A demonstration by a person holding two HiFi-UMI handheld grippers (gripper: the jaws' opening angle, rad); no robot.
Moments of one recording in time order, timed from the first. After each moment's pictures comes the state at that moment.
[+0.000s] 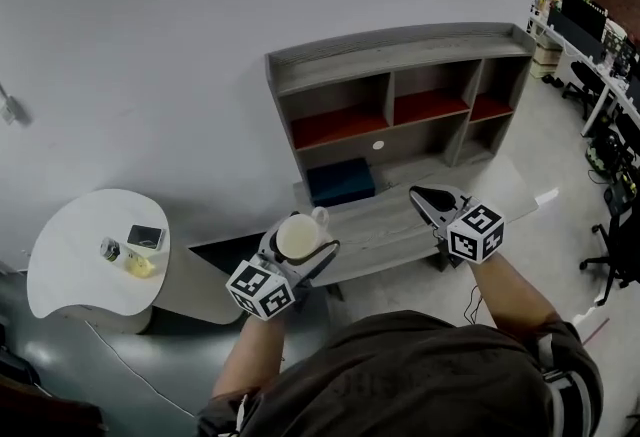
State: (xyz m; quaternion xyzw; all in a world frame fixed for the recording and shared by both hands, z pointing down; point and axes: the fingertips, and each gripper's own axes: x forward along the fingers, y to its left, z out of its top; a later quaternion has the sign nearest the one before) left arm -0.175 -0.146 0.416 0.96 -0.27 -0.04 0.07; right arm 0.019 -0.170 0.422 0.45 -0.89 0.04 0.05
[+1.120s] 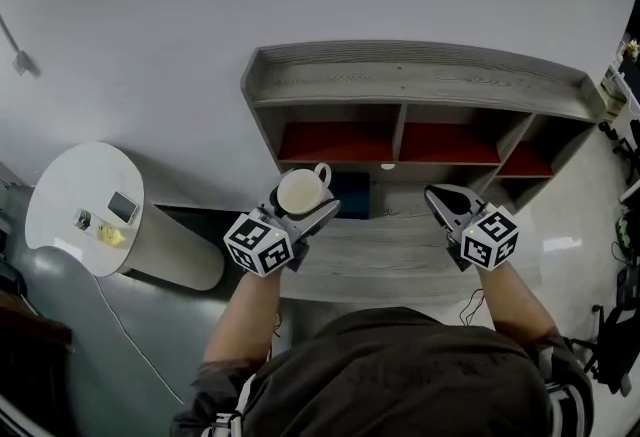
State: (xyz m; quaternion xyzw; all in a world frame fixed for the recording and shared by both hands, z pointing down) left arm -0.059 -0.342 0.412 0.92 -0.38 -0.04 0.06; right arm 0.143 -0.346 0.448 0.34 -0.94 0.06 0.05
